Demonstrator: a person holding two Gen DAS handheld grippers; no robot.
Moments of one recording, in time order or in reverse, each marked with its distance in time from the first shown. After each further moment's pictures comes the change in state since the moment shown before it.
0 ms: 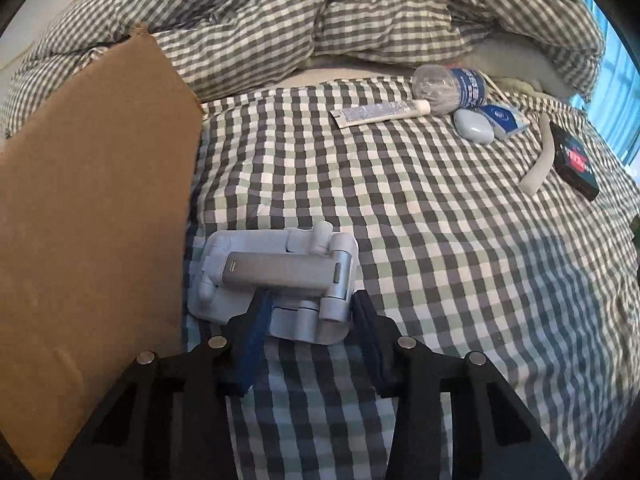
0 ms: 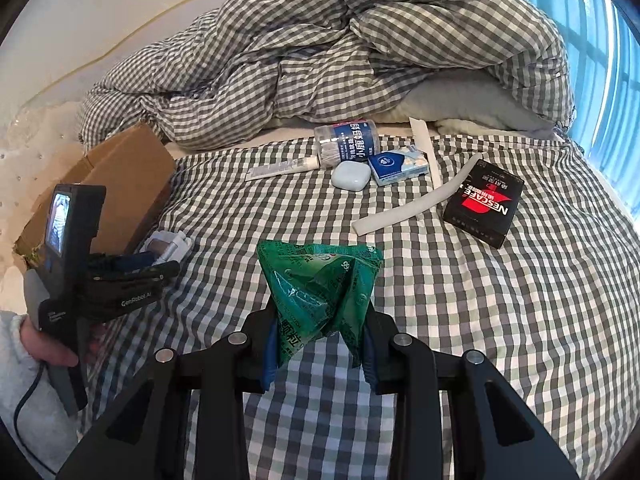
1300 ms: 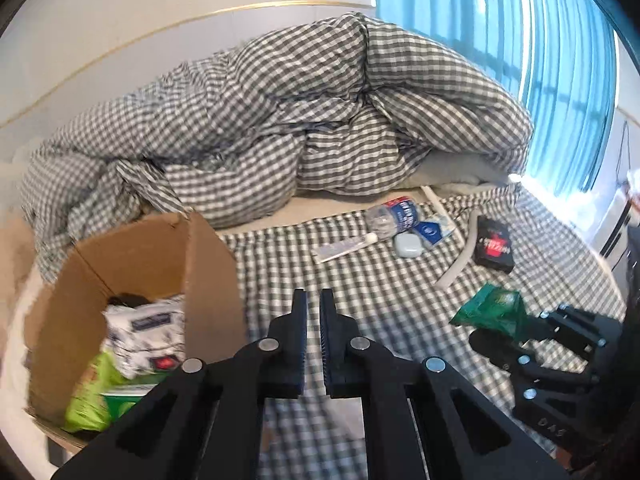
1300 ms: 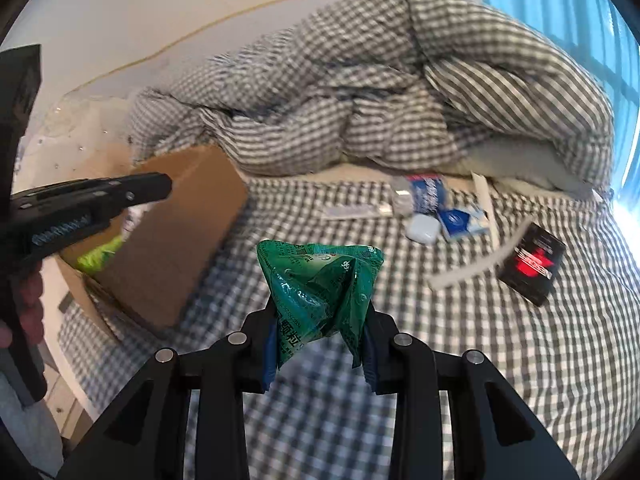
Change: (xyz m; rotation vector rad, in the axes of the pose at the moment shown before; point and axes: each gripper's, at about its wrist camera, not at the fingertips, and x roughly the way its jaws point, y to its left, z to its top) left arm -0.160 0.013 0.047 0.079 -0.284 -0.064; right arm -0.029 0.074 0.031 -0.104 -0.082 0.120
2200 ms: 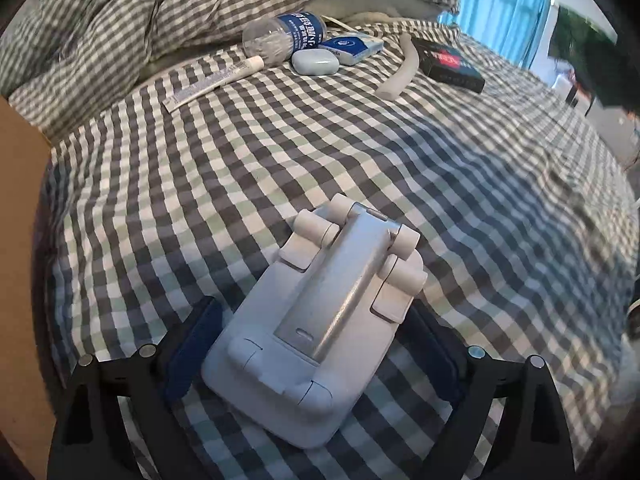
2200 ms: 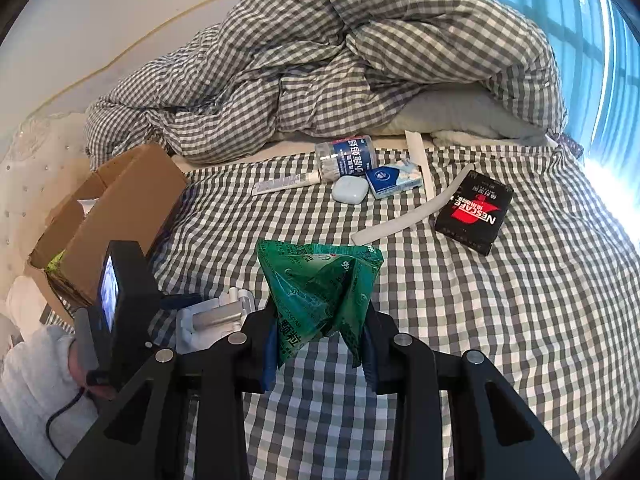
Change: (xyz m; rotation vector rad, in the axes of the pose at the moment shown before) left arm 0.156 -0.065 -0.123 0.232 0.304 -0.282; right arm -0.008 -0.074 -0.031 0.129 0.062 -0.104
